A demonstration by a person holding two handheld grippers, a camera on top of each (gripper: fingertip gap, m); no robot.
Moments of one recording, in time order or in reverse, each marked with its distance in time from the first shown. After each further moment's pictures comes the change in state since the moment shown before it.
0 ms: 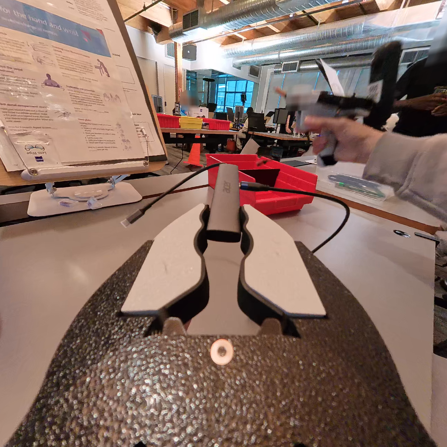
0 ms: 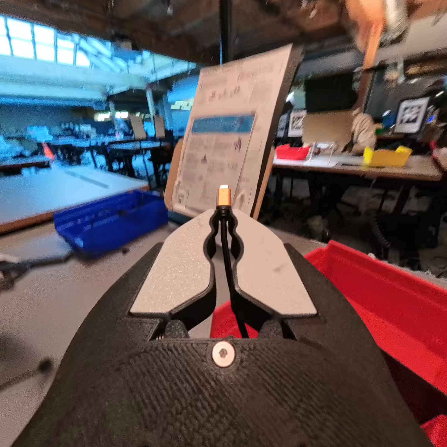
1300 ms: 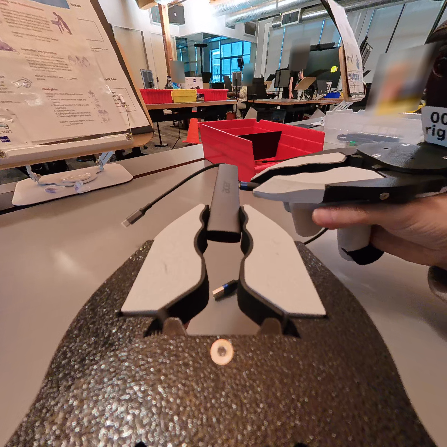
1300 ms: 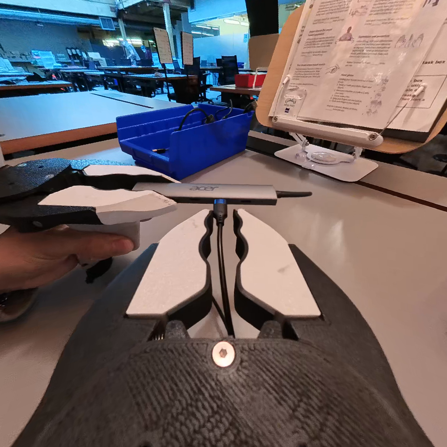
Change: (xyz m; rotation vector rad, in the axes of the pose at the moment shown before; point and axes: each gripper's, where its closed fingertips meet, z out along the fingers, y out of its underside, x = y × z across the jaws) left arm 0.013 0.046 0.012 -0.108 0.011 0.094; right arm -0.238 0.162 0.020 -0.219 -0.091 -0.044
